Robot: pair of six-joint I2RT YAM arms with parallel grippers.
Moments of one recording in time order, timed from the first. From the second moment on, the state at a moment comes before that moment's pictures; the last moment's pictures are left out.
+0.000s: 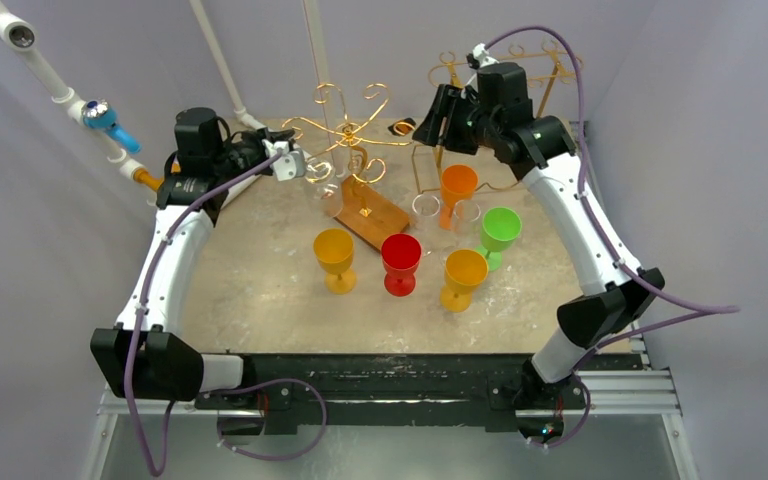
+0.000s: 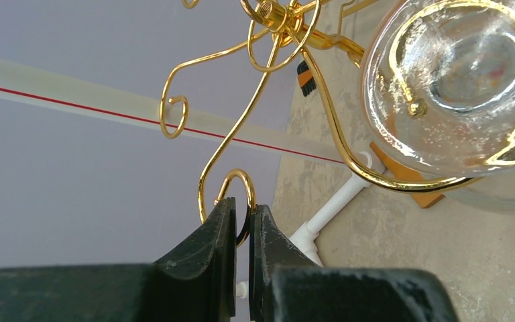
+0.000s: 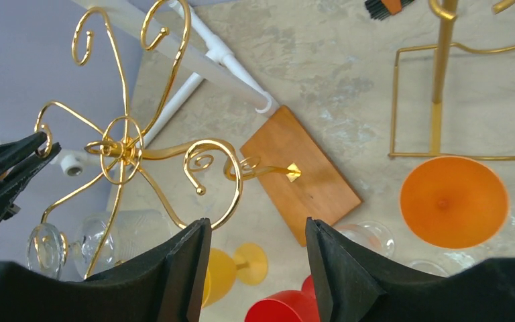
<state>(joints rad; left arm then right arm) -0.04 1.31 1.33 -0.34 0.77 1.20 0.43 1.65 1.92 -0.78 -0.12 0.55</state>
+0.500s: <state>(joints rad) -0.04 1.32 1.33 -0.33 0.77 1.20 0.47 1.80 2.22 -0.92 -0.07 0.42</state>
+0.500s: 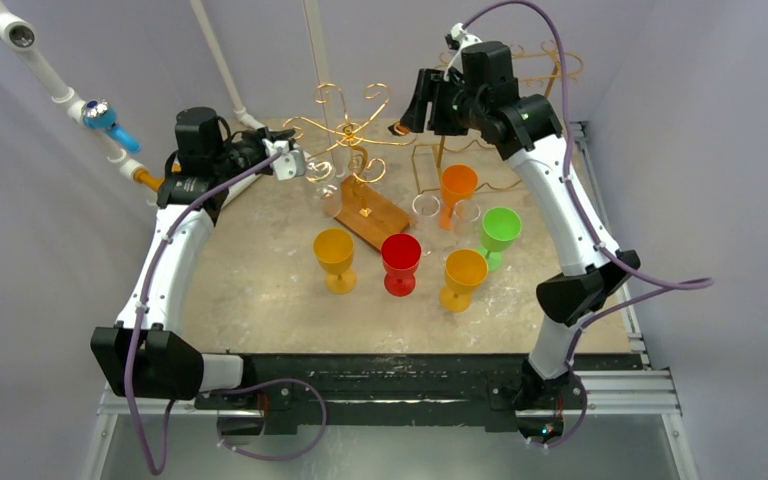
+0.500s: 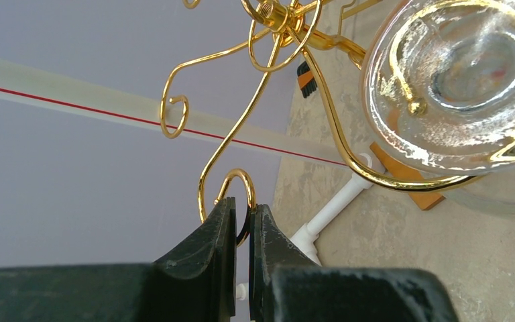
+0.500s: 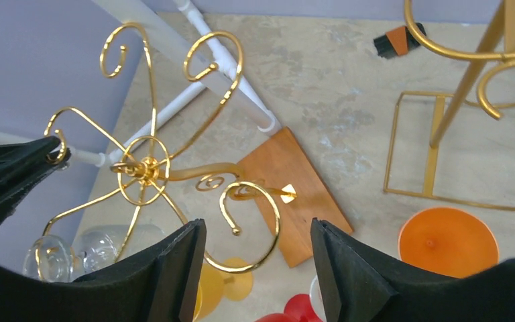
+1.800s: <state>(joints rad) -0.06 1.39 1.38 -0.28 0.79 1.18 0.60 1.72 1.94 -0.78 0.08 0.52</state>
